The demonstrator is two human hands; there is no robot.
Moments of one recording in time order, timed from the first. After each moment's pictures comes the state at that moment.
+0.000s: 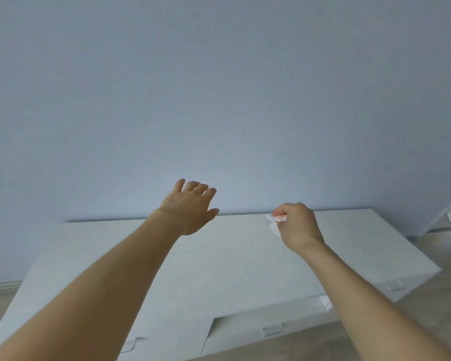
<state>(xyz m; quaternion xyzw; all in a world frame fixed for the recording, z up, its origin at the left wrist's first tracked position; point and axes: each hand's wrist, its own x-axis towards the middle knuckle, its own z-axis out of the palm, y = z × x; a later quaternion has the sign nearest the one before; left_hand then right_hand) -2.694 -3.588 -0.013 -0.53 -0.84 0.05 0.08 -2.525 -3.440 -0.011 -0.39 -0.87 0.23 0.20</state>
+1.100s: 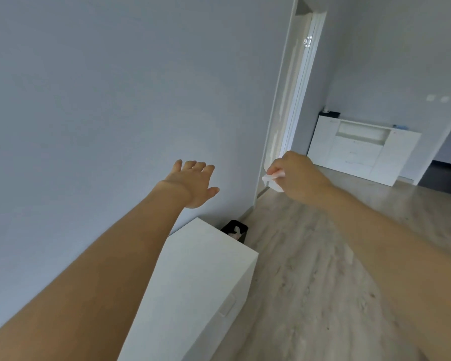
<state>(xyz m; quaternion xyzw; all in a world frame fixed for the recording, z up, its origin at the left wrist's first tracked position) -2.335 -2.922 0.153 -0.75 -0.66 0.04 0.09 -2.111 -2.901 0.177 -0.53 -0.82 -0.03 0.21</state>
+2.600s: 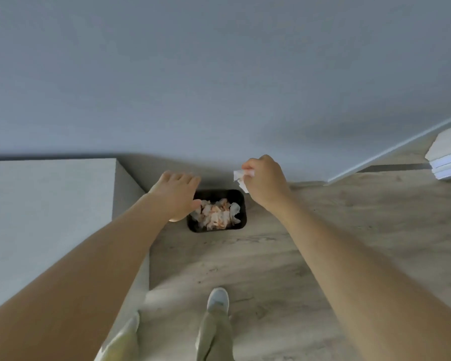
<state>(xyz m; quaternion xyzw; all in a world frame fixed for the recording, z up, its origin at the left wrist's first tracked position) -2.198 -2.123 -0.275 -0.49 -0.82 0.14 -0.24 -2.089 -1.961 -0.251 -0.32 -0.90 0.28 -0.04</state>
